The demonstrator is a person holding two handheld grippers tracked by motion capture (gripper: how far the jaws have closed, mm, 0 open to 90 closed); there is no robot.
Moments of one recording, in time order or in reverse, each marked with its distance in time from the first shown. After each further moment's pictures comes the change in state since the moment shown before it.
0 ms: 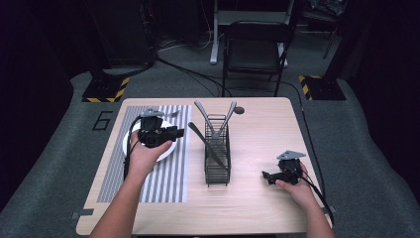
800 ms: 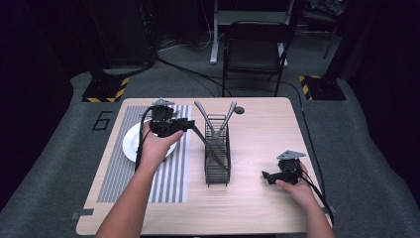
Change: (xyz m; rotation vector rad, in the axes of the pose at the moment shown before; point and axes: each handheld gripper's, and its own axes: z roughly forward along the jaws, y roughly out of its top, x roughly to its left) left arm -0.011 0.024 0.029 -0.010 -0.036 -0.038; right arm 0.000 0.000 0.000 0.003 0.000 0.002
